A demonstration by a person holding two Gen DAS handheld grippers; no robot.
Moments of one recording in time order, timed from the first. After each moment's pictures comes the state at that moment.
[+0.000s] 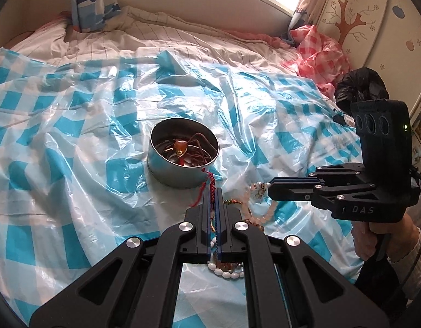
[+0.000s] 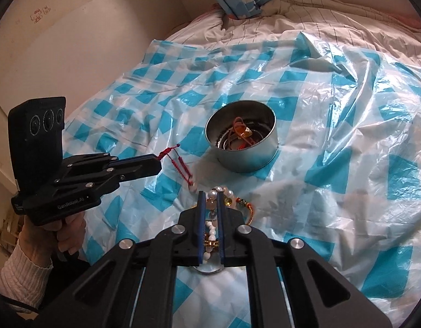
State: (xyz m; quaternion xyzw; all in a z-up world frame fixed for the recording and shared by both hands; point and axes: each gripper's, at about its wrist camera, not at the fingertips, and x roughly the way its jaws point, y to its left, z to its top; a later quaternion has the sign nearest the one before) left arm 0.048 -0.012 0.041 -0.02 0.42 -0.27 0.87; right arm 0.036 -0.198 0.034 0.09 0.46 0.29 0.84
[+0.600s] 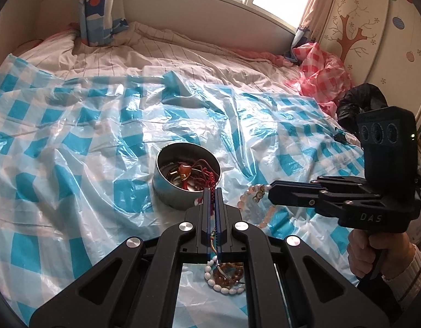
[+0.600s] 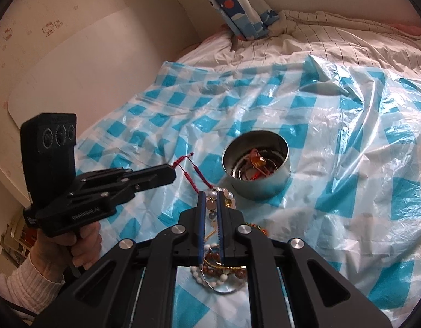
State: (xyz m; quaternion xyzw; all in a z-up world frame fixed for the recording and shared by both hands) left arm 0.050 -0.009 0.059 -0.04 0.38 -0.26 0.89; right arm 0.039 -0.195 0.057 0.12 0.40 0.31 0.85
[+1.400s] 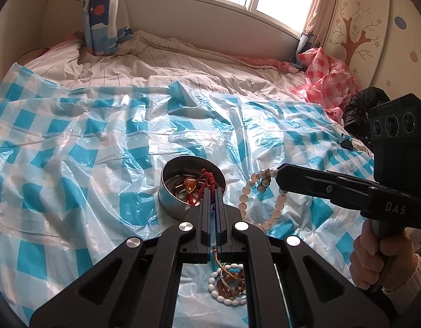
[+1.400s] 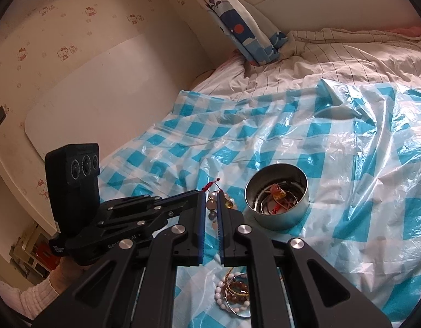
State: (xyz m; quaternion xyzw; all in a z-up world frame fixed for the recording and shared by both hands) left arm 0.055 -0.012 0.068 -0.03 0.36 -0.24 0.90; right arm 0.042 -0.194 0.079 0.17 0.34 0.33 0.86
